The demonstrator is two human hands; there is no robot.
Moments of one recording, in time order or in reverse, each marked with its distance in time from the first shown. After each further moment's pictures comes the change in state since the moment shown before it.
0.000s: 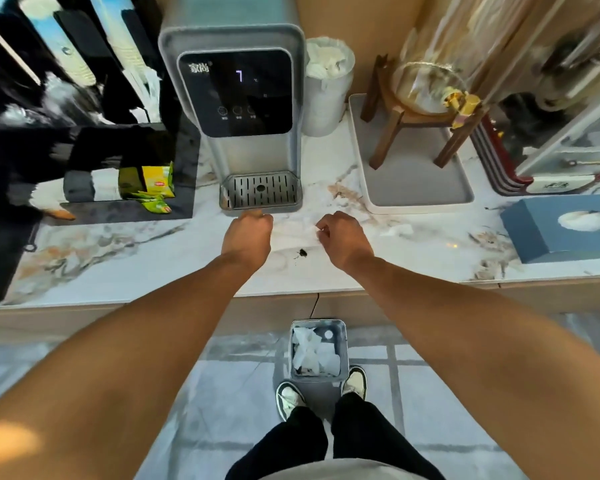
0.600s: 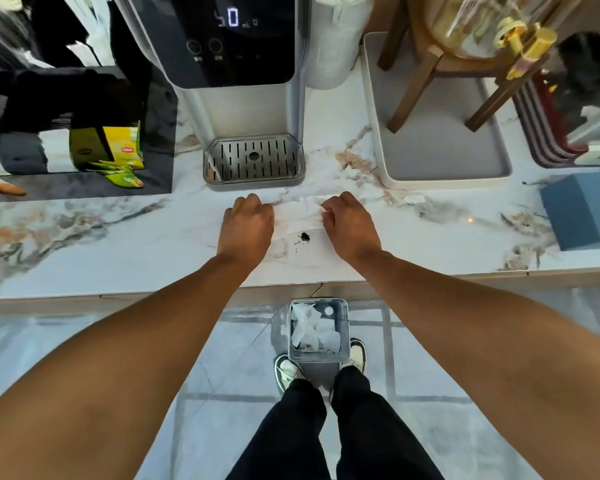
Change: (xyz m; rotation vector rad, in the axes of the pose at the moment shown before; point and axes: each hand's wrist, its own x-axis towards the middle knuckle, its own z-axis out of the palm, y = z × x) left_hand 0.022 -0.013 0.070 -0.043 -0.013 -0.043; right_hand 0.027 0.033 0.051 -0.036 0.056 -0.041
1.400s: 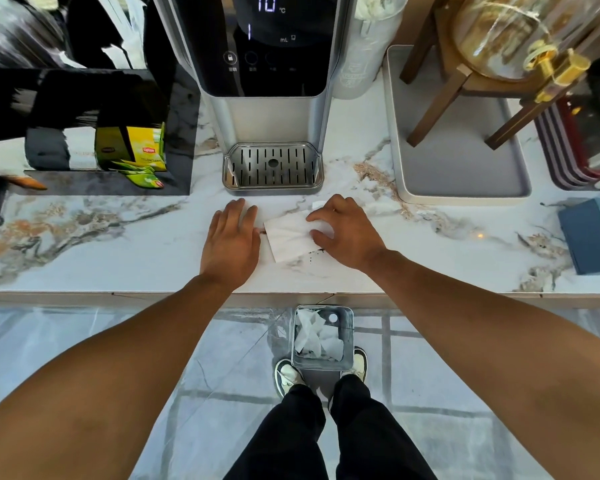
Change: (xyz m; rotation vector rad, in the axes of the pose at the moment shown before) left_hand -0.026 -0.054 0.016 -0.096 0.100 -0.049; right_hand 0.014 -0.015 0.004 0.016 -0.112 -0.259
